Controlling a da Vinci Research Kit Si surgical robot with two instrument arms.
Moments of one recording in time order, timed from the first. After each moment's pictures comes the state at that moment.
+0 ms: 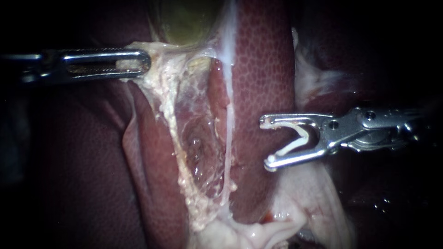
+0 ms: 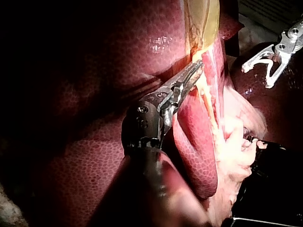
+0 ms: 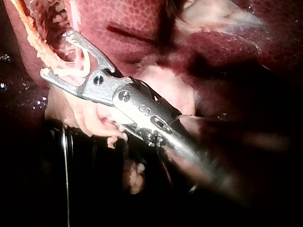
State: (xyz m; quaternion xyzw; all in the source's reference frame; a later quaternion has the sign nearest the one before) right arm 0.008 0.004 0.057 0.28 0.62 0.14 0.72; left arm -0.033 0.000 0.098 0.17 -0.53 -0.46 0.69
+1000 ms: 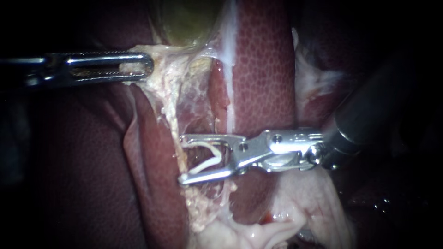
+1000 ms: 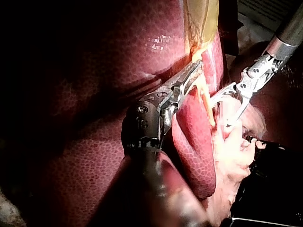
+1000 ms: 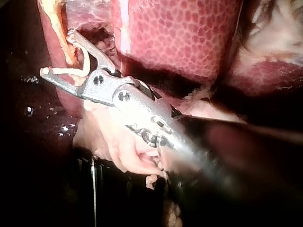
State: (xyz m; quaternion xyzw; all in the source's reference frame) right arm 0.023 -0.001 0.065 0.28 0.65 0.13 0.70; left arm -0.033 -0.001 0.098 0.17 -0.53 -0.46 0.69
